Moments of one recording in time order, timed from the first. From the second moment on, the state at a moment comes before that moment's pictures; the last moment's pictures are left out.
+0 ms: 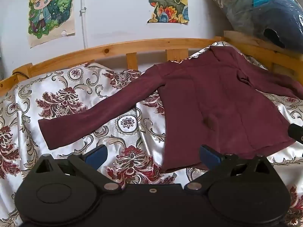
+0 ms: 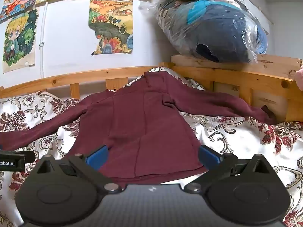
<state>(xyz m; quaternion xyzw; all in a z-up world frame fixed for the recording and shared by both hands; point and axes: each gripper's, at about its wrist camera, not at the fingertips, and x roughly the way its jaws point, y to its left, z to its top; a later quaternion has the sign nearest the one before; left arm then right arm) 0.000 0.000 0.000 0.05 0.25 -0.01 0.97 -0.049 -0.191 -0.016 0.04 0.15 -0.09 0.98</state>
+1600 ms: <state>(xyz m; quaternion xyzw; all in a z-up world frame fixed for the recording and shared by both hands) -0.001 0.003 0.002 0.05 0.25 -0.01 0.97 -0.047 -0.190 -0.018 0.05 0.16 -0.10 0.98</state>
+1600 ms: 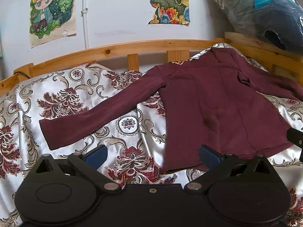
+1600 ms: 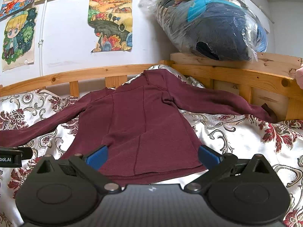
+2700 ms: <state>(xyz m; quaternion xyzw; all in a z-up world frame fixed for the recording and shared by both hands) -0.001 -0.003 0.003 0.05 0.26 -0.02 0.97 -0.047 -0.192 -0.018 0.05 0.16 -0.10 0.98</state>
